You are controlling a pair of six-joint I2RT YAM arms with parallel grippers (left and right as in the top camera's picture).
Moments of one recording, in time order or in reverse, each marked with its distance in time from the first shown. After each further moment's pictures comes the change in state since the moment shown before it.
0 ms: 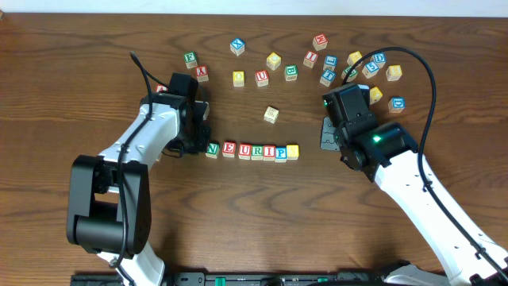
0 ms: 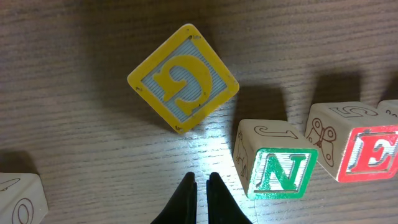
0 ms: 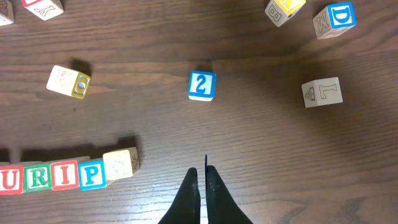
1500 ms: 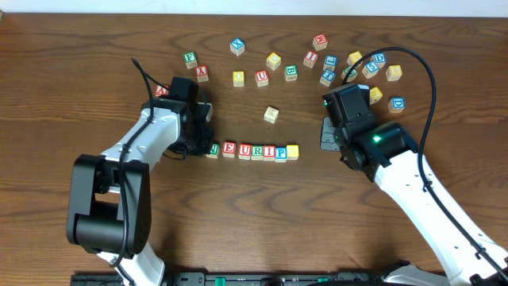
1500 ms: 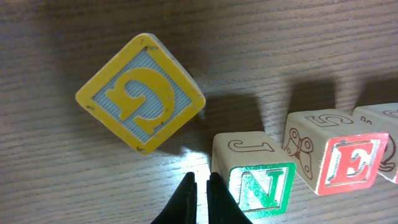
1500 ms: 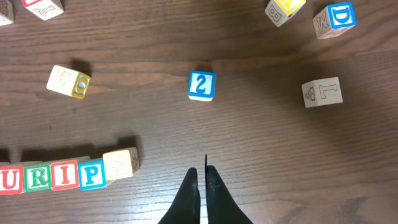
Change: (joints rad) left arm 0.000 0.000 -0.049 0.084 0.081 0.000; right arm 0.000 0.000 0.000 0.000 0.000 0.000
